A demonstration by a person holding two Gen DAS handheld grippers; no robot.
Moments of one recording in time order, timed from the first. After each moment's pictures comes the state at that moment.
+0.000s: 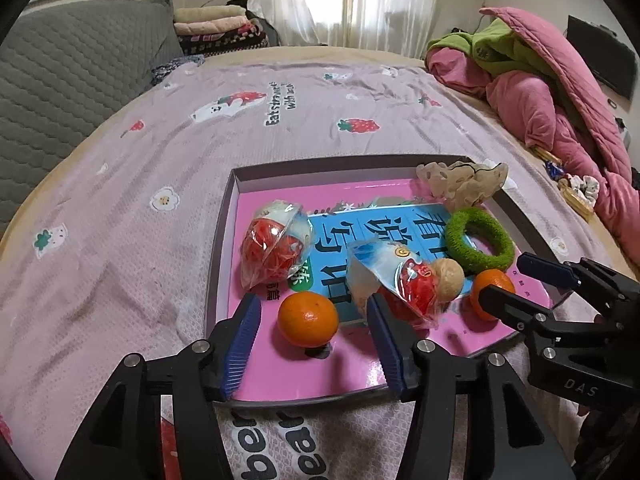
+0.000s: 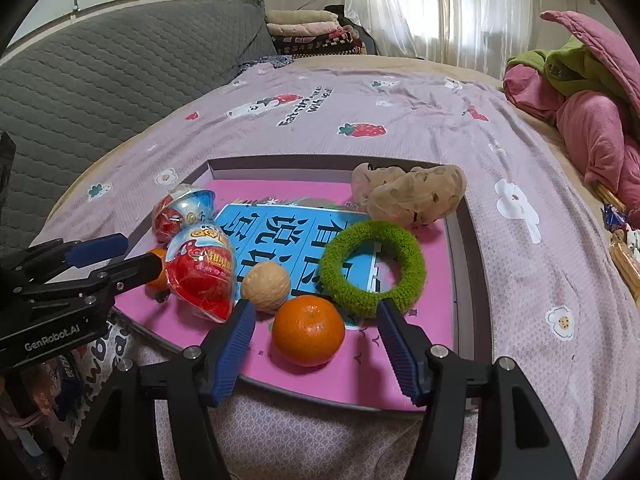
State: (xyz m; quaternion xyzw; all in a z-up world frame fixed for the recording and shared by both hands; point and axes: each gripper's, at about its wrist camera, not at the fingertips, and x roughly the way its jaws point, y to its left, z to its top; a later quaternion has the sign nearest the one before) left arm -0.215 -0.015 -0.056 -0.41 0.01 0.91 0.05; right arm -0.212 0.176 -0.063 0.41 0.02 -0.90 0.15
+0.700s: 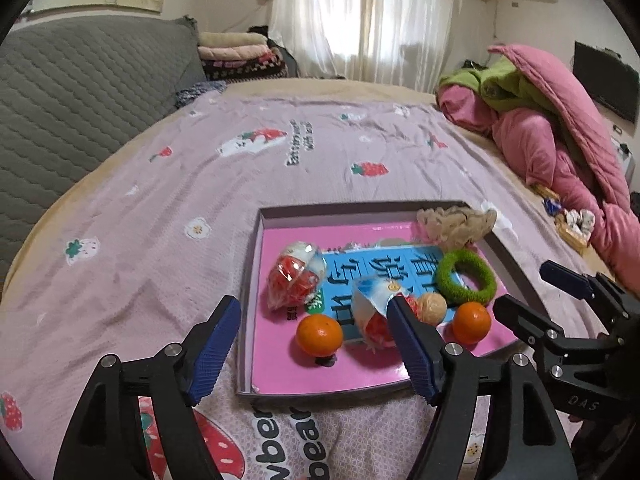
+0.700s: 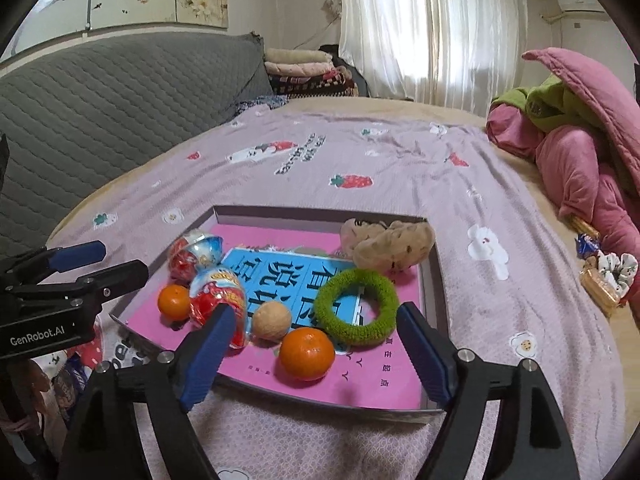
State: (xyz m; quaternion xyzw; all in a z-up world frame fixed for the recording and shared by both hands) left arm -0.185 -0.025 -0.012 -0.36 -0.01 0.93 0.02; right arm -0.183 0.179 -0.020 0.33 0.02 -0.93 0.13
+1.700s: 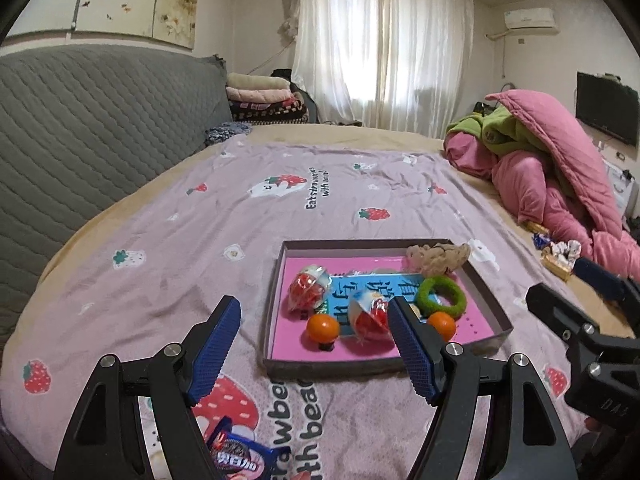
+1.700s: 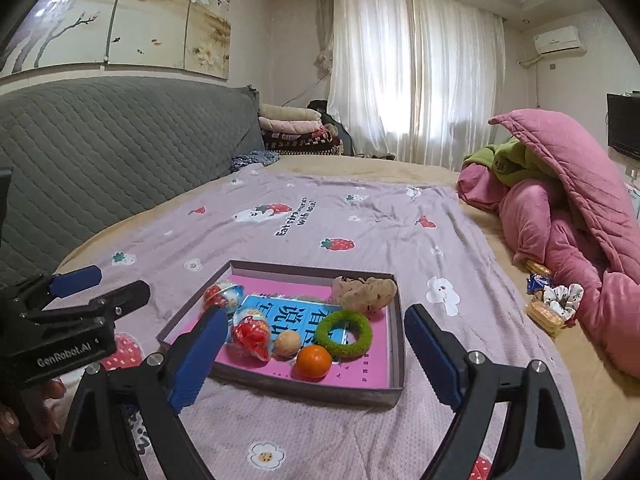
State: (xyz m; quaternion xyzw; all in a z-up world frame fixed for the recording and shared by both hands) left arm -0.094 -0.019 0.035 -0.28 -0.02 0.96 -0.02; right arm -0.091 0.179 0.049 0.24 0.03 -0.97 0.10
